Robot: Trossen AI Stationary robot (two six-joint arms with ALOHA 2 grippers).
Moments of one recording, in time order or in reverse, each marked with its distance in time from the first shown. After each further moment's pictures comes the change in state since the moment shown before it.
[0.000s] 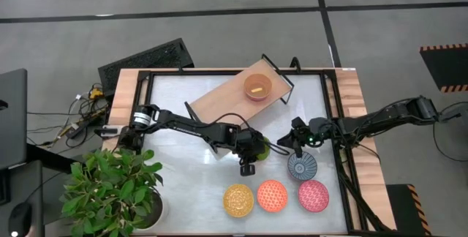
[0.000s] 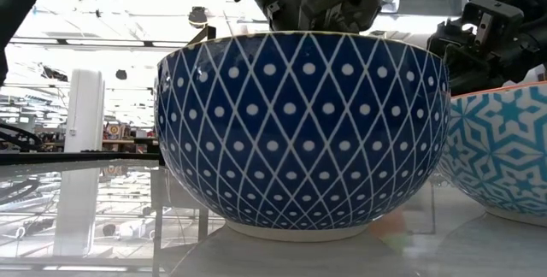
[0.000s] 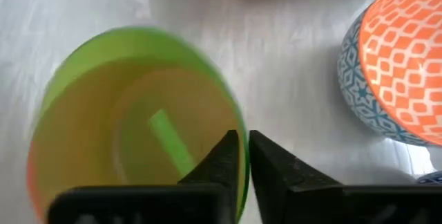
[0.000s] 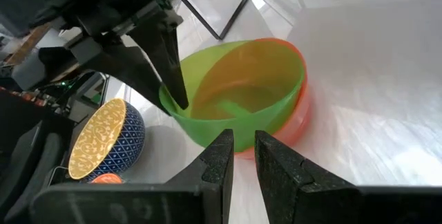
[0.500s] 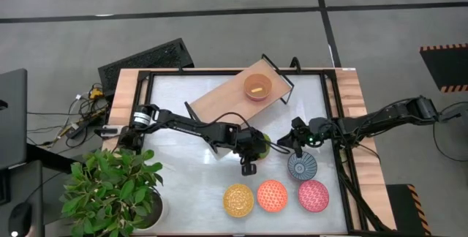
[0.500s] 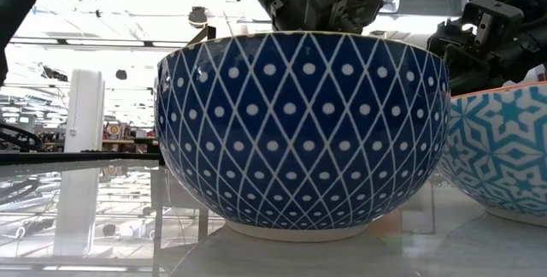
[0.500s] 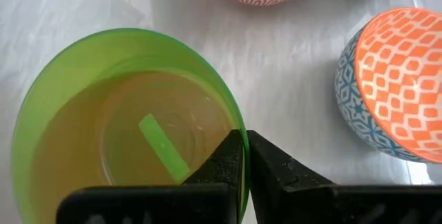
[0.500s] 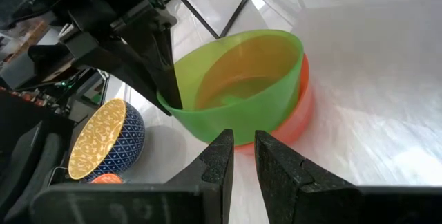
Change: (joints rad) left arm 0.000 0.000 0.006 0.024 -0.004 -0.018; right arm 0.000 0.000 0.000 0.000 0.001 0.000
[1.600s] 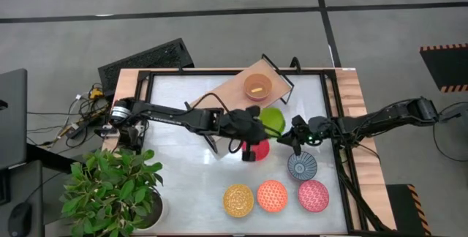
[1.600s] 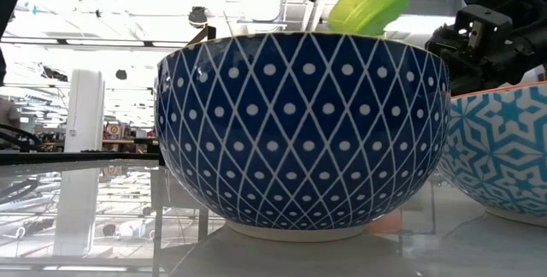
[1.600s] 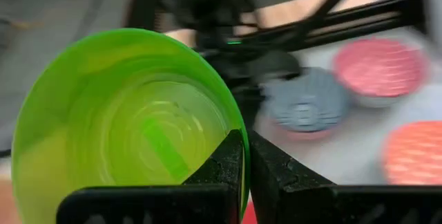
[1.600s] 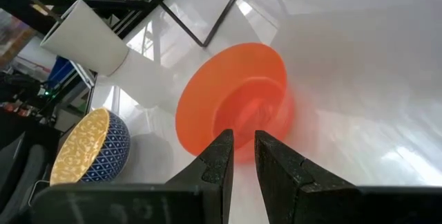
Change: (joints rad) left arm 0.030 -0.226 0.002 0.171 -0.169 0.355; right arm -0.029 0.000 0.000 -0.015 0.029 -0.001
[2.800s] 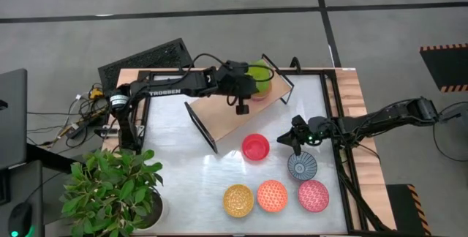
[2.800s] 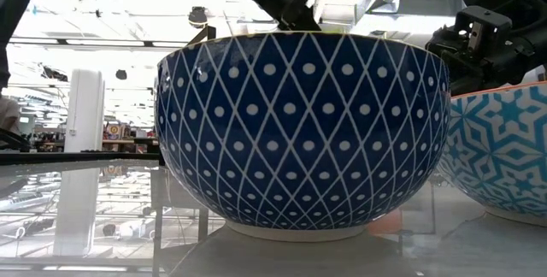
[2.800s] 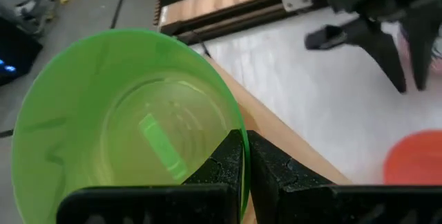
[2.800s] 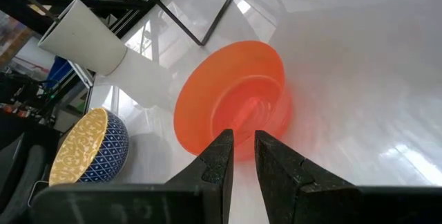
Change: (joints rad) left arm 0.344 -0.027 0.000 -0.098 0.122 0.236; right arm 0.000 0.000 0.000 -0.008 0.000 0.009
